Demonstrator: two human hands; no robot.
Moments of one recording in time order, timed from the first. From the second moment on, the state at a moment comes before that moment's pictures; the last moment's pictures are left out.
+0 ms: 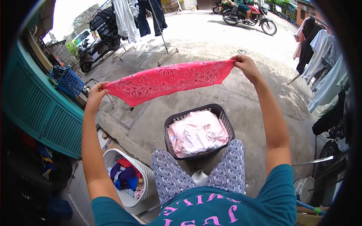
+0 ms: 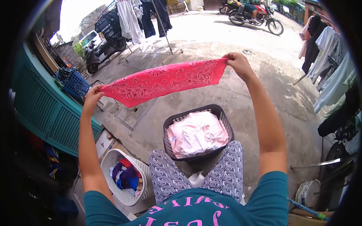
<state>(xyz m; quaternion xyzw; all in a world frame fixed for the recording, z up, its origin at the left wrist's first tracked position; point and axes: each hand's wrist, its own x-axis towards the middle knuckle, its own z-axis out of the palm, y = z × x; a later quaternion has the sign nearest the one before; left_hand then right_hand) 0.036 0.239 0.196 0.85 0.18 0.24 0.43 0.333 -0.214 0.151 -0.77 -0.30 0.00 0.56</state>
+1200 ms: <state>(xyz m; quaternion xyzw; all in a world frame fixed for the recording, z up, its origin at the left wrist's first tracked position) 0.055 -0.012 0.069 0.87 -0.03 0.32 0.37 0.127 -0.143 0.053 -0.52 -0.26 0.29 0.76</state>
